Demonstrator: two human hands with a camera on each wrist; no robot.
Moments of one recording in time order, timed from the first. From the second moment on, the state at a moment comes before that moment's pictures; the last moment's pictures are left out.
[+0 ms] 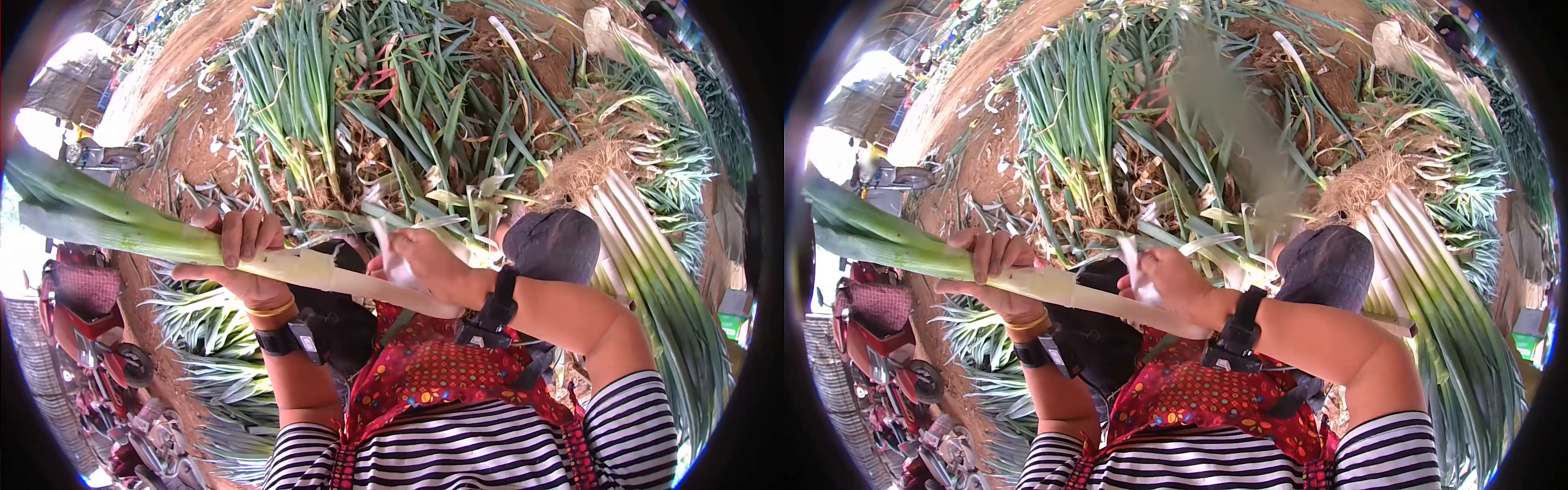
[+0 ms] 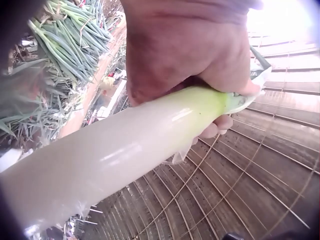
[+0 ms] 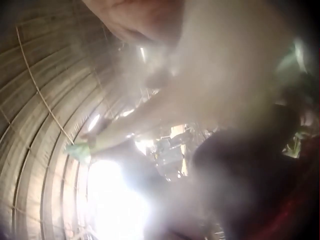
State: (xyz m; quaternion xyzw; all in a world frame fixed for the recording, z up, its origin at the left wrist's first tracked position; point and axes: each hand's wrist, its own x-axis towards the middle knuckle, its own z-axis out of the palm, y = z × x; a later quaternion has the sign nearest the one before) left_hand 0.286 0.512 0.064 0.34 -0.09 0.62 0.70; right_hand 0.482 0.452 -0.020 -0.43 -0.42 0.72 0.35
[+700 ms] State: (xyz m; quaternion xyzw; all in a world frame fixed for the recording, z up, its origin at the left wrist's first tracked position) left_hand 0.210 0.518 0.090 0.34 -0.03 0.66 0.67; right_hand 0.568 0.454 -0.020 -0.42 -0.81 0.36 0.21
